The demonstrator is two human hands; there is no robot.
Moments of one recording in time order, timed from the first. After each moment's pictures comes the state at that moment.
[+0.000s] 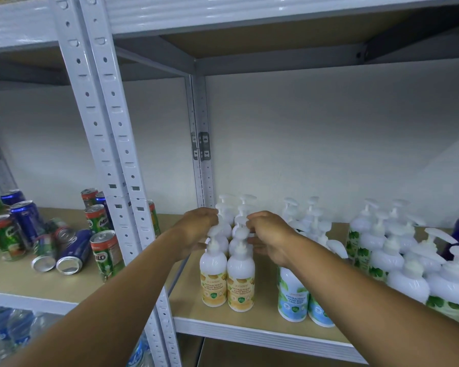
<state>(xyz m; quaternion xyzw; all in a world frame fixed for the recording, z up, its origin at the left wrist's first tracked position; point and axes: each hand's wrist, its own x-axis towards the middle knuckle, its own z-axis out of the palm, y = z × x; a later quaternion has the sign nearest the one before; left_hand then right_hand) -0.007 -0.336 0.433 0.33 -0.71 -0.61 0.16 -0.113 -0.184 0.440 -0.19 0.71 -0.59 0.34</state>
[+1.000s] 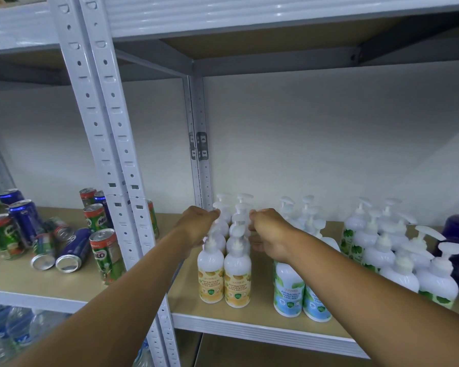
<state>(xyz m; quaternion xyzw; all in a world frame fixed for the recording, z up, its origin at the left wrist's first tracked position) -0.011 -0.323 0.434 0.35 -0.73 -0.54 0.24 -0.115 -0.182 0.442 -0.18 0.71 -0.60 0.33</state>
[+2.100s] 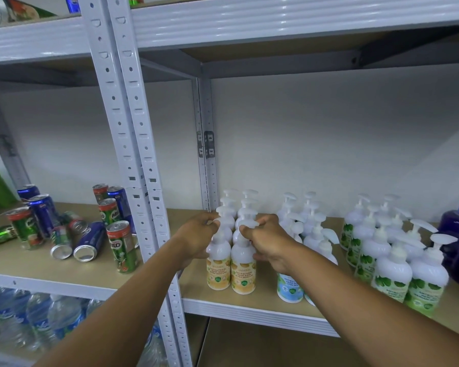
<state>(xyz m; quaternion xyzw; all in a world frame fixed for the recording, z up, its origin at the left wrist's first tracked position) 0.038 -0.297 0.429 0.32 -0.73 -0.57 0.18 -0.076 -0.161 0.425 -0.22 0.72 -0.59 0.29</state>
